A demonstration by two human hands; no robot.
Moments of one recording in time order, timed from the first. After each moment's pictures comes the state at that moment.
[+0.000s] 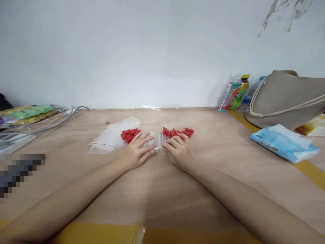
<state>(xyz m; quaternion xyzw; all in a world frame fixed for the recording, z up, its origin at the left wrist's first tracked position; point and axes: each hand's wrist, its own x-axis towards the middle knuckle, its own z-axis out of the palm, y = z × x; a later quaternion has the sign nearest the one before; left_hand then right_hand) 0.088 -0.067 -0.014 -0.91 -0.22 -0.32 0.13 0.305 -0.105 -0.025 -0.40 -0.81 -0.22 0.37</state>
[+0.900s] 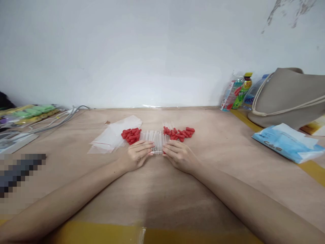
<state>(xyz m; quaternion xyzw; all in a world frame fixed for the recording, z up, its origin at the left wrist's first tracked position) 0.087 -0.071 -0.019 -0.91 -0.13 -0.38 0.11 0.309 -0.107 -0.025 -0.26 -0.86 -0.19 0.39</state>
